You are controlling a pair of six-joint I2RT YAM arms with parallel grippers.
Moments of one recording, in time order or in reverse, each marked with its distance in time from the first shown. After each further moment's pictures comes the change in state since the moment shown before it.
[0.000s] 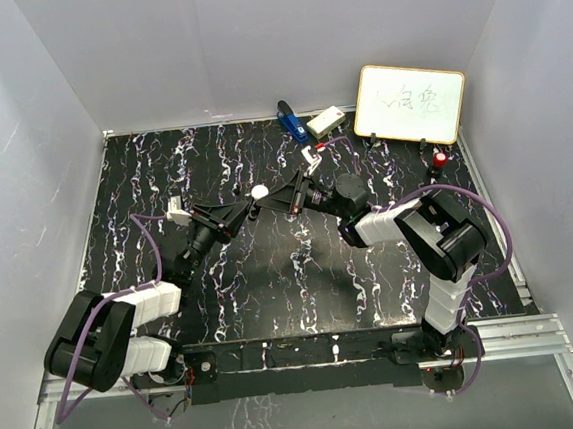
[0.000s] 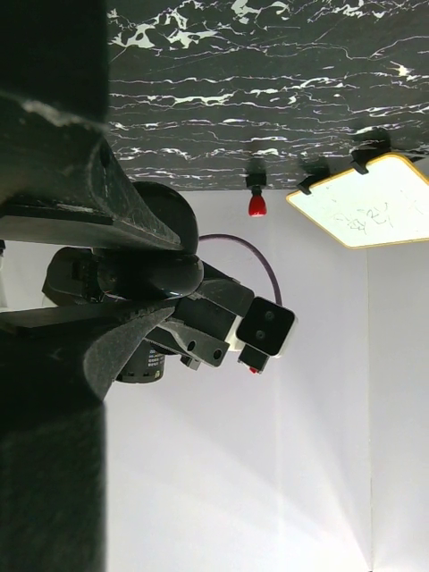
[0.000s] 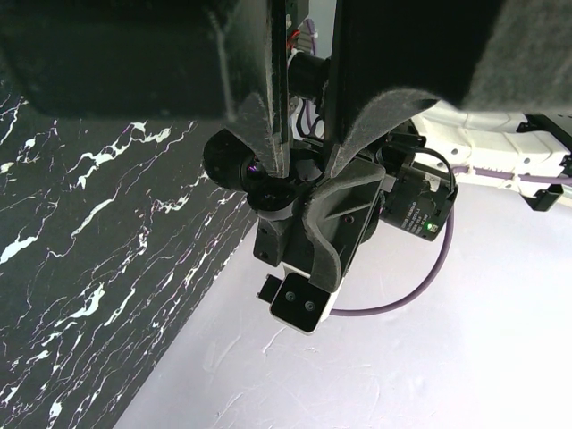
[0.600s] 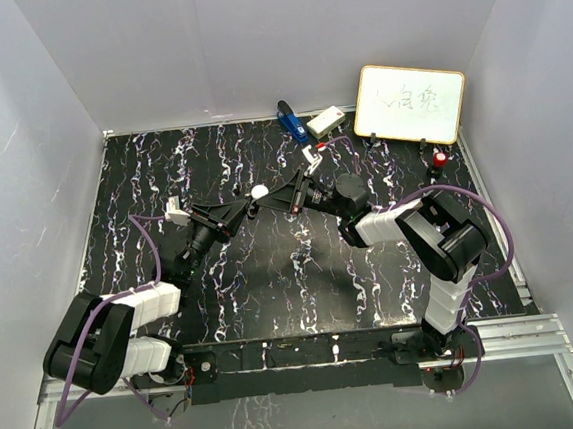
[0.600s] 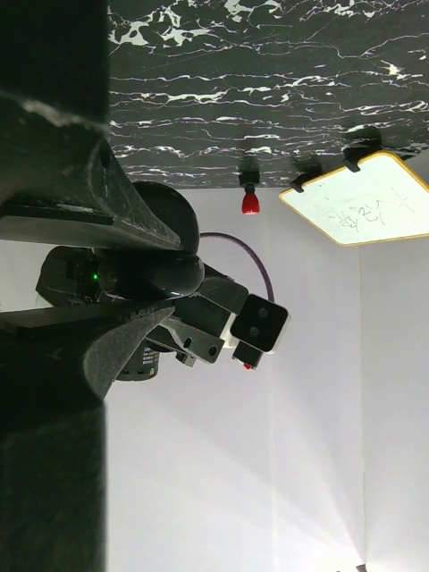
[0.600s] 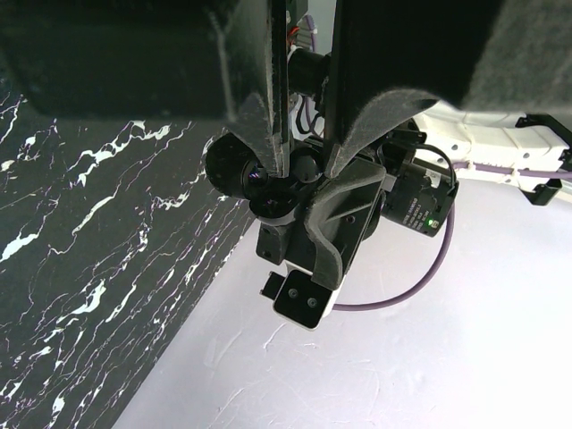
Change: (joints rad) left arm 0.000 -0.016 0.000 -0.008 -0.020 0.000; right arm 0.000 -0.007 -0.001 -0.005 0.011 0.000
